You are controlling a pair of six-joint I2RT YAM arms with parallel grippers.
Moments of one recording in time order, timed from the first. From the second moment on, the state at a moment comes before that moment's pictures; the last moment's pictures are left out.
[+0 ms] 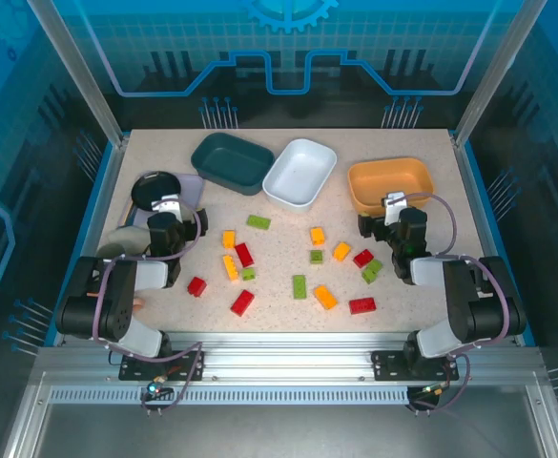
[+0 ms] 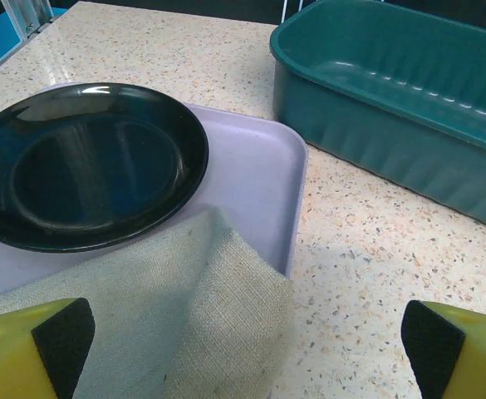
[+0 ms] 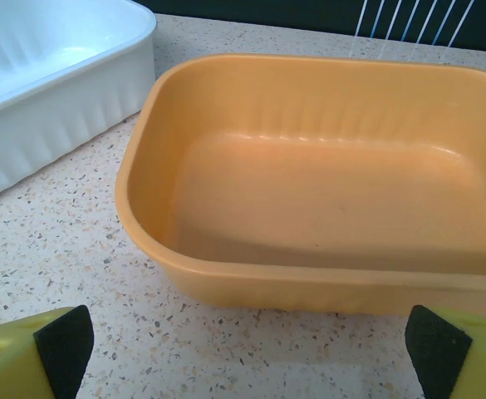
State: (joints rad) left arm -0.02 1.51 0.40 0.71 -0.16 -0.16; right arm 0.07 1.50 0.43 0.64 -0.03 -0.07
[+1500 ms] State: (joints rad) left arm -0.04 1.62 1.64 -0.52 -0.09 -0.83; right arm 0.02 1.39 1.43 -0.56 0.12 0.65
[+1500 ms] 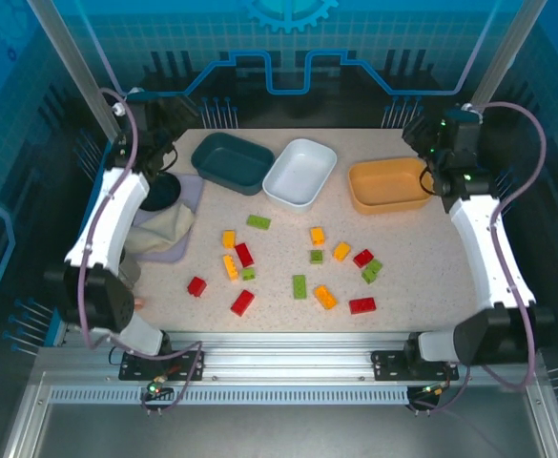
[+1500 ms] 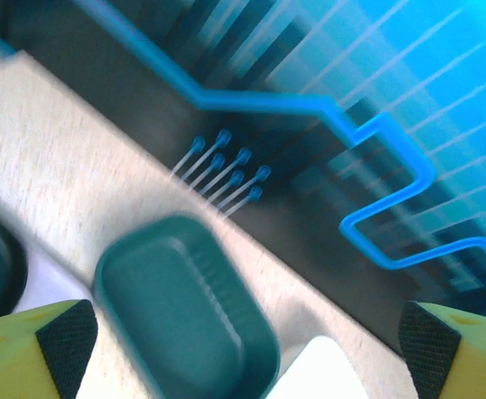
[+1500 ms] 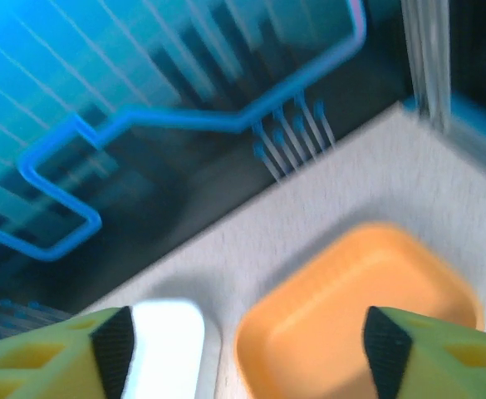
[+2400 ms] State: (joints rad) left arm -0.08 2.35 2.12 -0.98 0.20 -0.95; right arm -0.06 1.76 1.25 -0.71 -0.25 0.93
